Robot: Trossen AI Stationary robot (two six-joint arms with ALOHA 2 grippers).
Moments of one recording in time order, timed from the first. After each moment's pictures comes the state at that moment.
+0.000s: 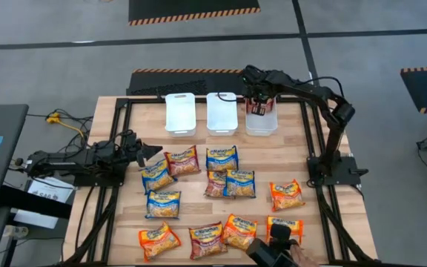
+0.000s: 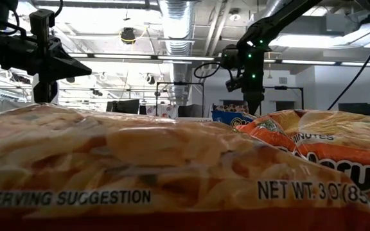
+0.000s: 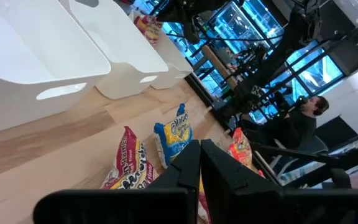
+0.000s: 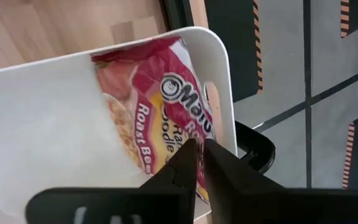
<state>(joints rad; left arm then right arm) 0.03 0.07 0.05 -0.01 -0.32 -0.83 -0.73 1.85 1.48 -0.88 0.36 -0.52</state>
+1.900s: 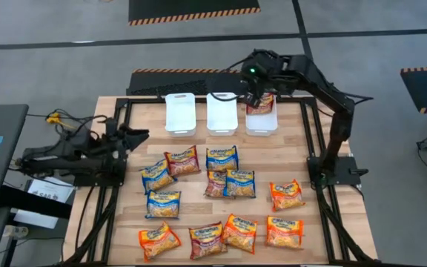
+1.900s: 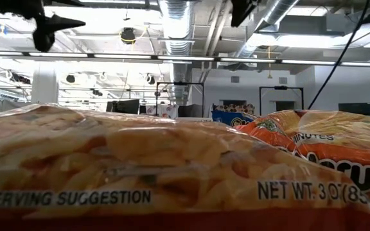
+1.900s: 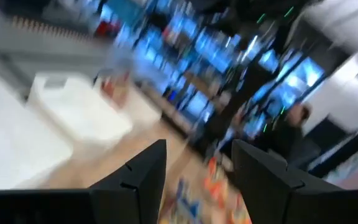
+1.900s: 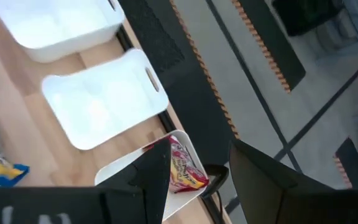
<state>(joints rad) 0.03 0.18 0.47 -0.25 -0.32 -0.68 -0.35 1.80 2.34 -1.49 0.50 -0.09</state>
